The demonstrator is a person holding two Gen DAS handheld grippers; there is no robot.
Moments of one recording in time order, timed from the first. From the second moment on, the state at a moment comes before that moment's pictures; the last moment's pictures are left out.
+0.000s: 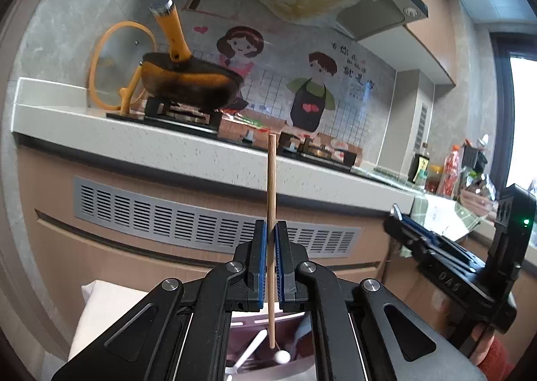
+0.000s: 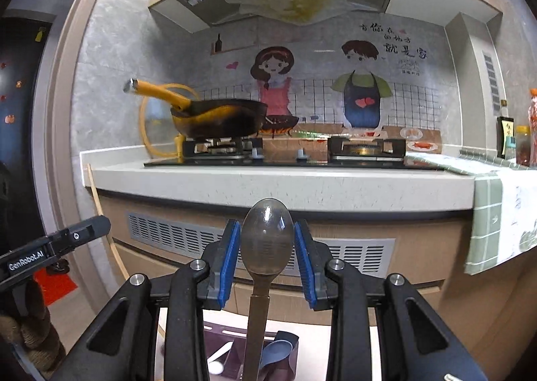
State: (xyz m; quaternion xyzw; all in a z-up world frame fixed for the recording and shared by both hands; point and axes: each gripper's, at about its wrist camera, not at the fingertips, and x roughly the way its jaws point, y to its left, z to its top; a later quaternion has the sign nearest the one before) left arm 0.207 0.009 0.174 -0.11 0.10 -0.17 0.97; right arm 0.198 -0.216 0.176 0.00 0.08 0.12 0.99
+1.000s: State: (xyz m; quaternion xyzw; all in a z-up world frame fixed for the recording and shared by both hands) left arm 0.194 0.006 0.041 -0.11 0.27 -0.16 0.94; right arm 0.186 -0.231 0.070 -0.05 0.22 0.08 0.97
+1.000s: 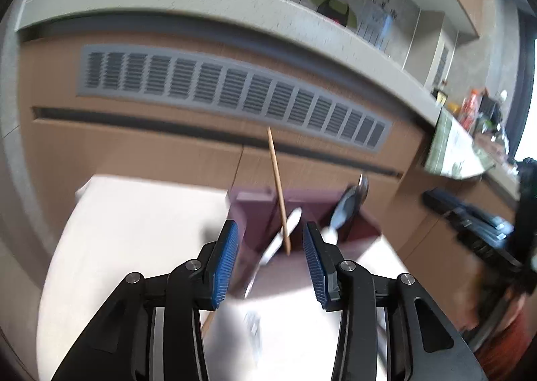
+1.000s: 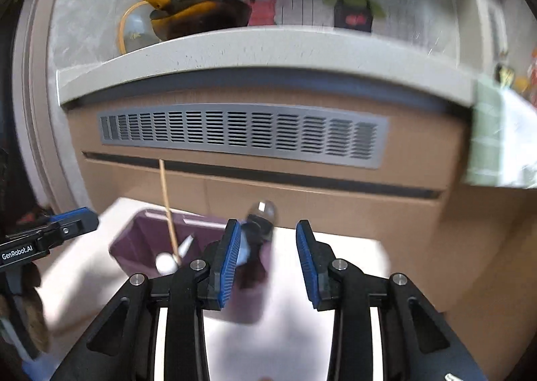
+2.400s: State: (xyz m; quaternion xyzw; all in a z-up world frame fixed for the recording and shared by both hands) left arm 0.121 -0.006 -0.063 0.01 0.41 -0.11 0.91; right arm 0.011 -0.243 -0.073 -0.04 0.44 0.15 0.88
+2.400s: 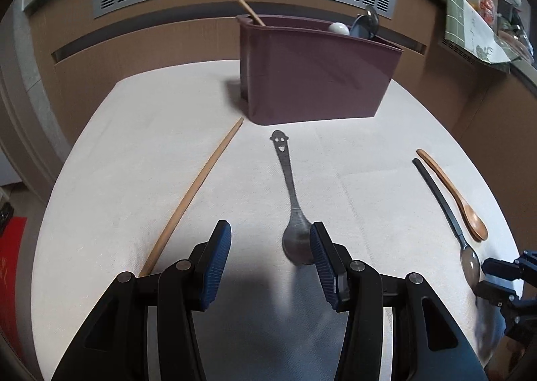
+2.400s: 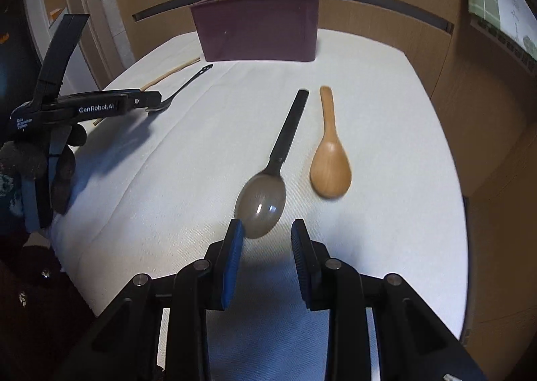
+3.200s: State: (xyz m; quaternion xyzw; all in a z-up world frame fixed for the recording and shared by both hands) left arm 0.115 -0.021 -0.067 -0.02 0.43 -0.13 0.89; right arm 0.168 -0.192 -0.065 -0.10 0.46 0.10 0.88
